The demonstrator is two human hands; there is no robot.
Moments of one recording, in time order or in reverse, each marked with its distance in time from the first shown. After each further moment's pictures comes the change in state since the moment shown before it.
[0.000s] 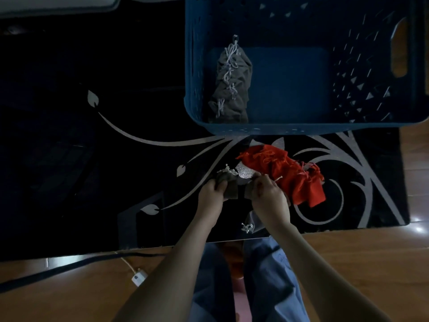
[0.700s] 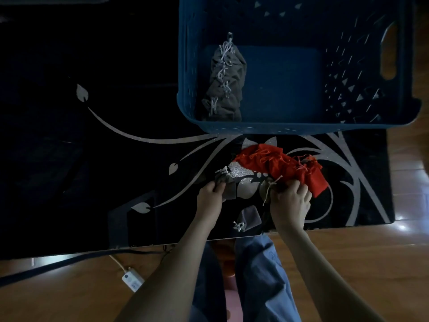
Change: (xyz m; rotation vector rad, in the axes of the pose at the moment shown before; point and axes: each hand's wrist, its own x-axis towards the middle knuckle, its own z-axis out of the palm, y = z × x) left_hand -0.005 -0.010 0.014 -0.036 0.005 -0.056; right_hand -0.004 0.036 -0.022 -0.229 0.191 0.253
